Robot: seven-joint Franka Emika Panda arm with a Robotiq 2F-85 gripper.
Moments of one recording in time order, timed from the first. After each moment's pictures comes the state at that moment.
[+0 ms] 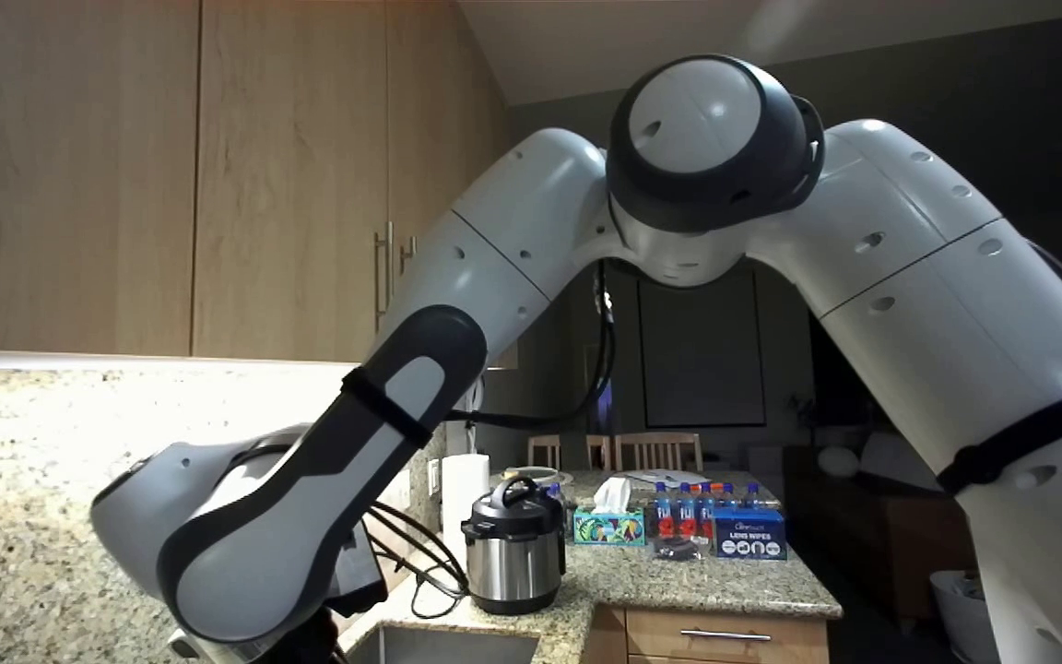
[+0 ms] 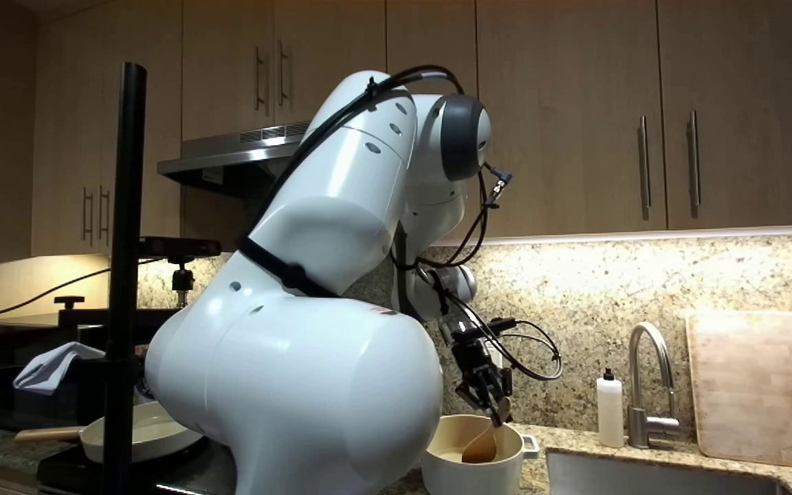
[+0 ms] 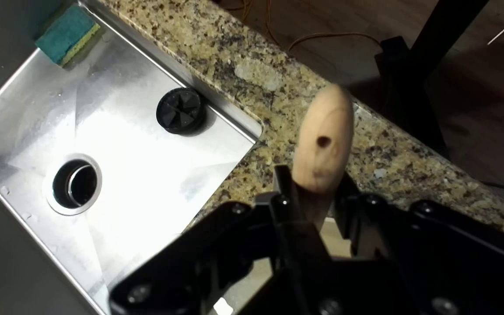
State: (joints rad) arm 0.35 0.47 0.25 -1.89 -0.64 1.92 -0.30
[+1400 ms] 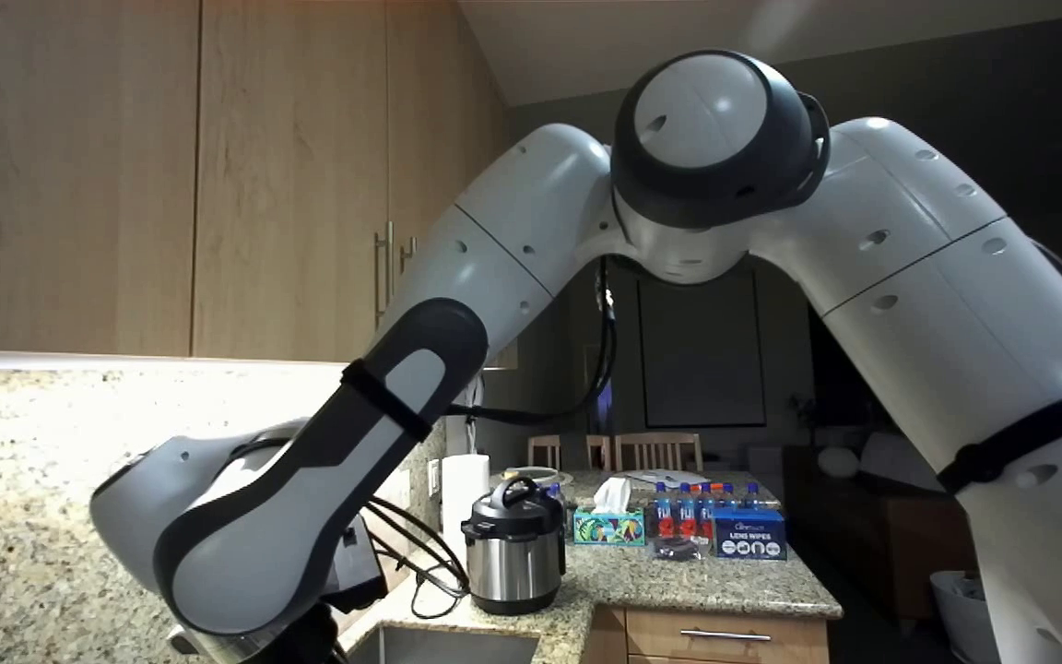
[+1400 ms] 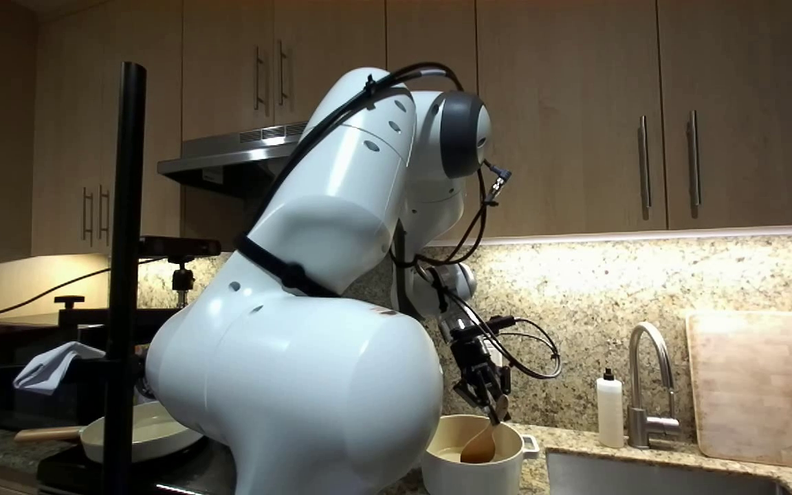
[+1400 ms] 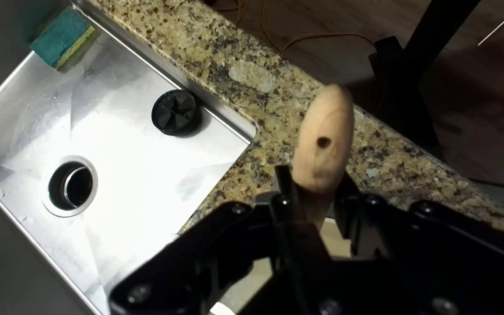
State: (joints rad) arm 0.35 0.46 0.26 -1.89 -0.63 1.91 -0.30
